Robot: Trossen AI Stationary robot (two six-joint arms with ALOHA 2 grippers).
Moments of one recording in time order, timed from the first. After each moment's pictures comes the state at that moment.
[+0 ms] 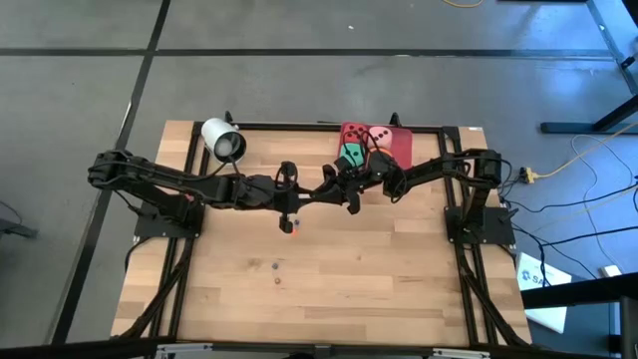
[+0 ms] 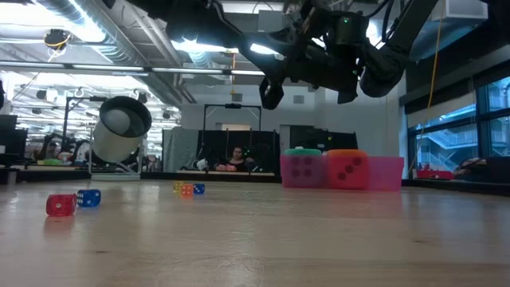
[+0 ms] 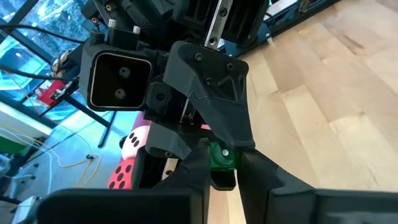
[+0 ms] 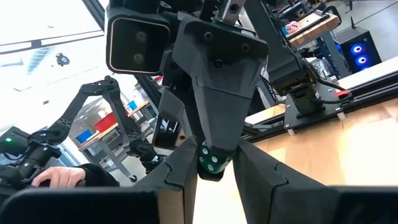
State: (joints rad) left arm -0.18 1.28 0.86 0.09 -0.29 0.48; right arm -0.22 1.86 0.83 1.20 -0.63 0.67
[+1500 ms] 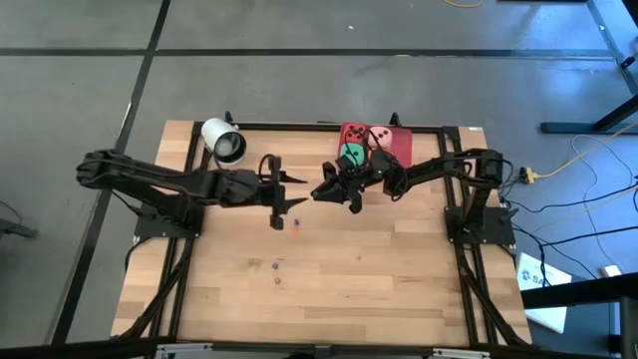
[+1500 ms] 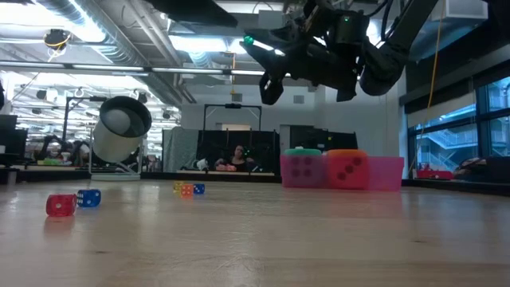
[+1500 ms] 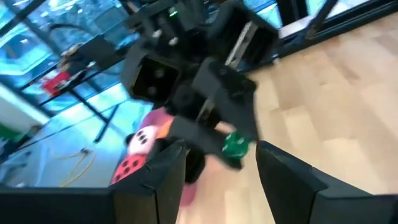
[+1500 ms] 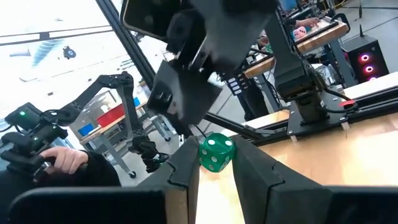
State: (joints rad) left arm -0.18 1.14 0.86 0.04 -0.33 0.40; right arm -0.22 1.85 0.83 1.20 -0.68 0.64
